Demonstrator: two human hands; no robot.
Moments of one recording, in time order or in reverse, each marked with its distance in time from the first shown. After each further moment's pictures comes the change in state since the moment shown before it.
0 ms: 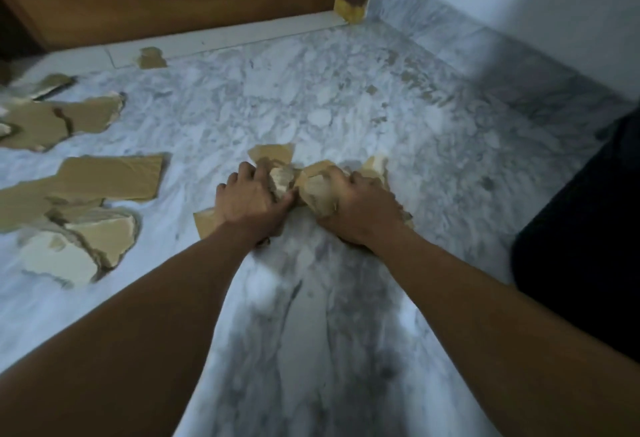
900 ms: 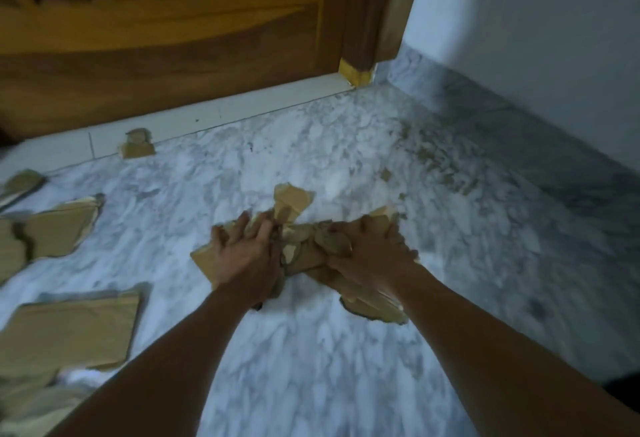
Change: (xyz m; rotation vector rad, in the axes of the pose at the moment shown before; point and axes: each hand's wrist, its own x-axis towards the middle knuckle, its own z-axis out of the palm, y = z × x) left_hand 0.142 -0.008 0.000 -0.002 -0.121 0.094; right_hand 0.158 0.026 -0.037 0.197 -0.394 0.270
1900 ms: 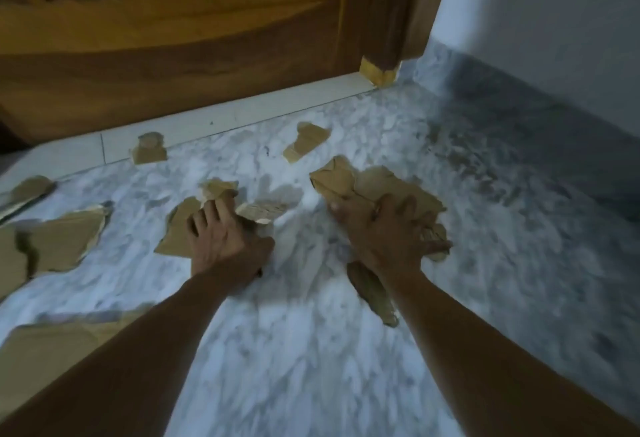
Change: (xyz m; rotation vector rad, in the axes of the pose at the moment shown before) left_hand 0.050 -0.052 -0.007 -0.182 0.234 -0.217; right_hand 0.065 -0.023 0.011 0.193 0.525 0.184
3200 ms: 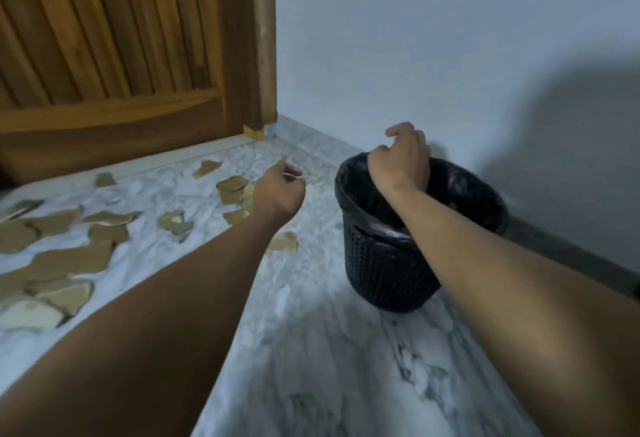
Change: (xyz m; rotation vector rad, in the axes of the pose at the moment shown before) left_hand -0.346 0.314 -0.185 -0.732 -0.151 0.213; right_hand -0.312 0.198 -0.392 0.404 0.599 -0.029
